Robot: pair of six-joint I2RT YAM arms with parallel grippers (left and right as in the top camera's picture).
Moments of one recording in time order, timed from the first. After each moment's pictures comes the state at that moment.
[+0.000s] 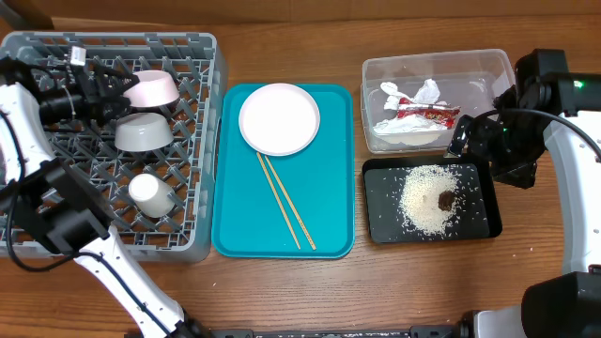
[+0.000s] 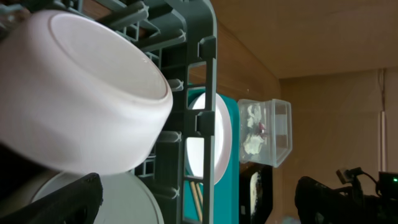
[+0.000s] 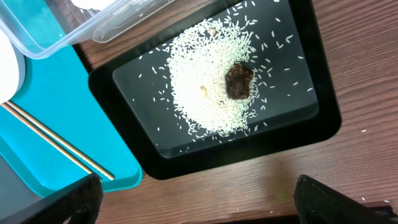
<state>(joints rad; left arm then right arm) 0.59 2.43 2.32 -1.45 1.09 0.29 -0.09 1.63 1.60 -1.51 -0.20 0.30</state>
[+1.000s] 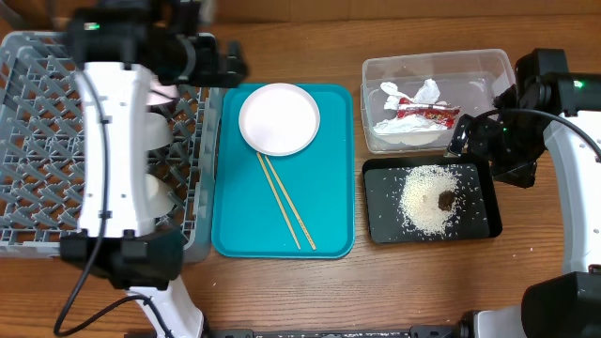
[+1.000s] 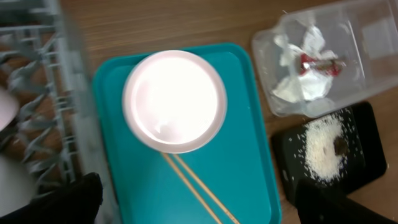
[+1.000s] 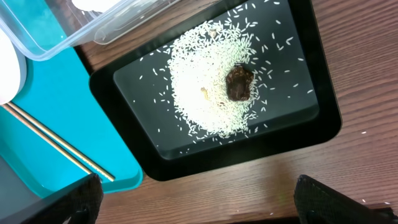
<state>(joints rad) -0.08 1.95 2.32 -1.46 0.34 0.01 -0.09 1.63 1.60 -1.50 -0.20 0.30</state>
